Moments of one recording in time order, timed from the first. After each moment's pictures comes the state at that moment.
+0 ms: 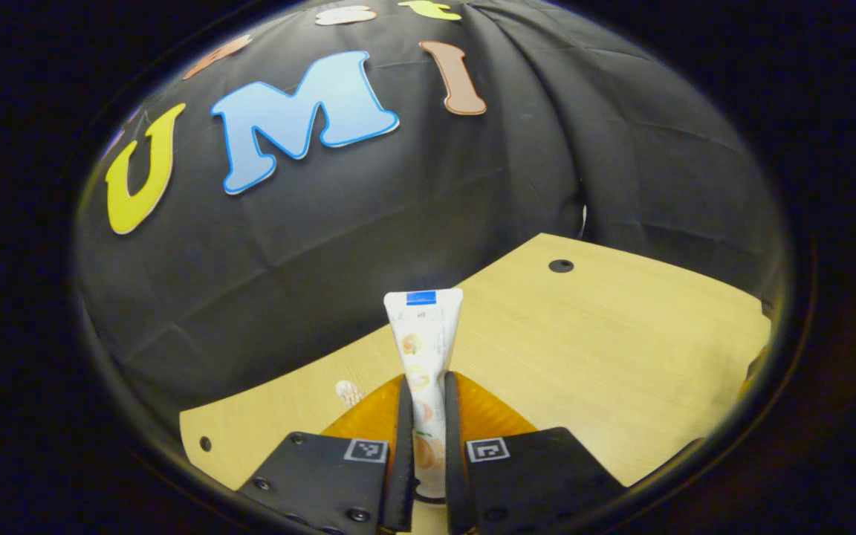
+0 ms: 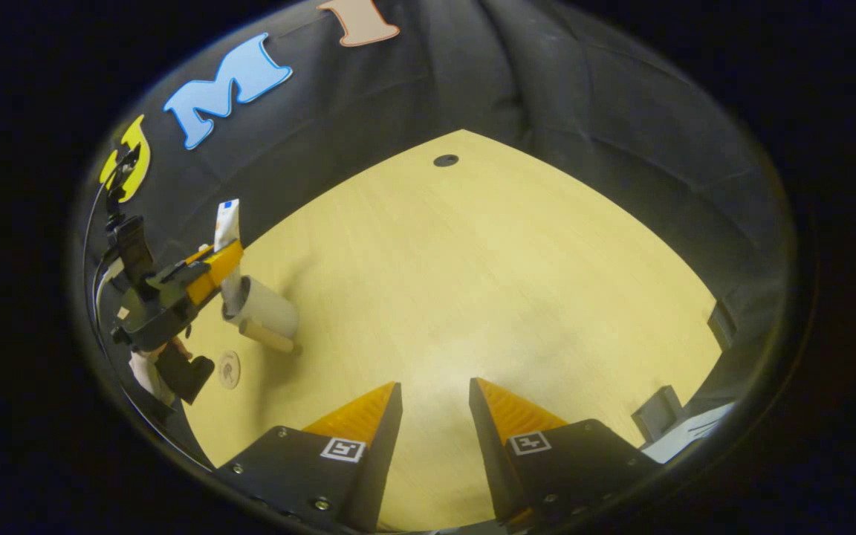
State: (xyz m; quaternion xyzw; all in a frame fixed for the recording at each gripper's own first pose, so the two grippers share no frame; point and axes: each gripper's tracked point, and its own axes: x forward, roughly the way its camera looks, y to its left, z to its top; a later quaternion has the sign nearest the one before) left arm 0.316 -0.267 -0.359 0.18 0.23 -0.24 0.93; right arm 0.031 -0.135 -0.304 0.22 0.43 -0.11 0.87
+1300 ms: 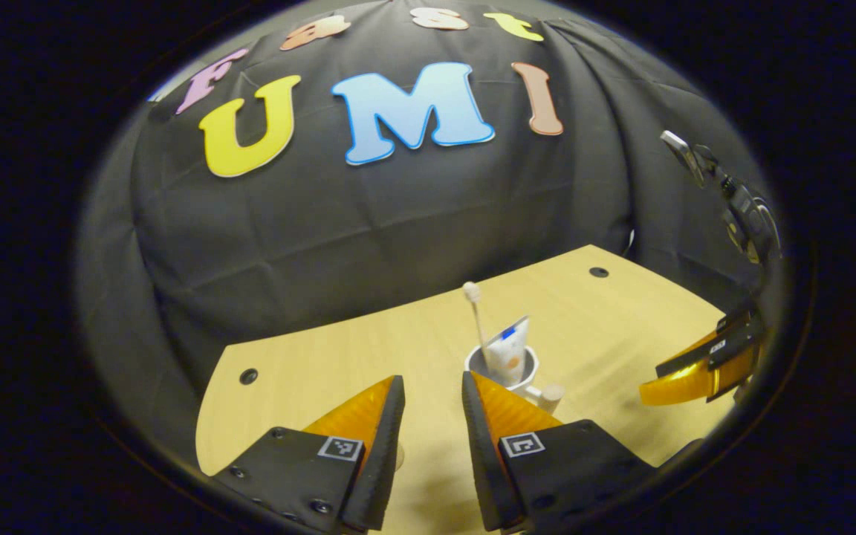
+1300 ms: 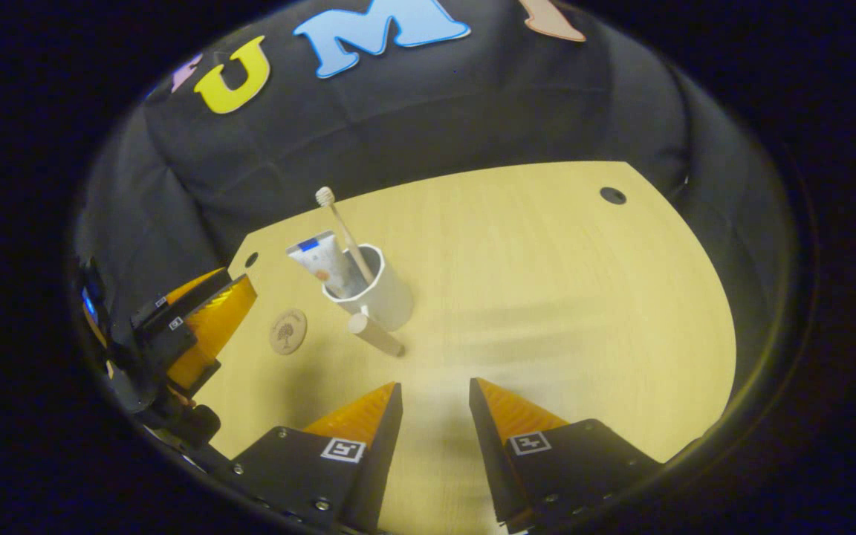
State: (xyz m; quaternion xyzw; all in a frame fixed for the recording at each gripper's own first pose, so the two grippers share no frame) left arm 0.206 -0.119 -0.308 0.13 0.24 -0.09 0.96; right arm 0.125 -0.022 -0.279 0.08 0.45 0.12 0.88
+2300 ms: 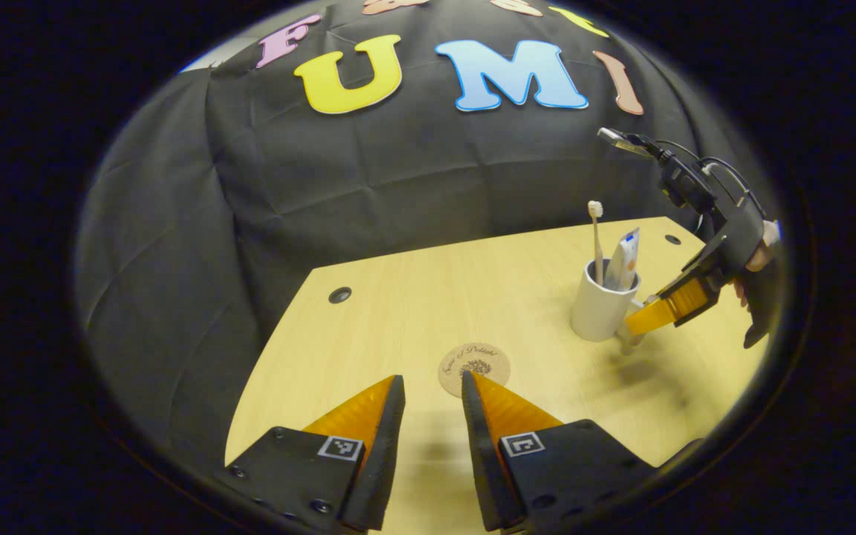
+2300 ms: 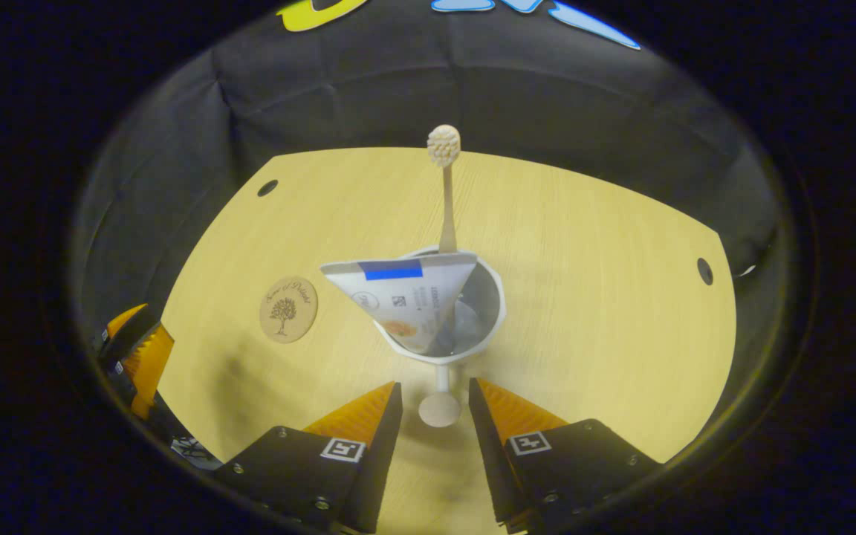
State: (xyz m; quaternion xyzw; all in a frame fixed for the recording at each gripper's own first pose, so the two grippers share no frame) left arm 0.127 0.016 -0.331 0.10 0.31 0.05 0.94; right arm 0.191 0.059 -0.327 -0.05 0.51 0.19 0.84
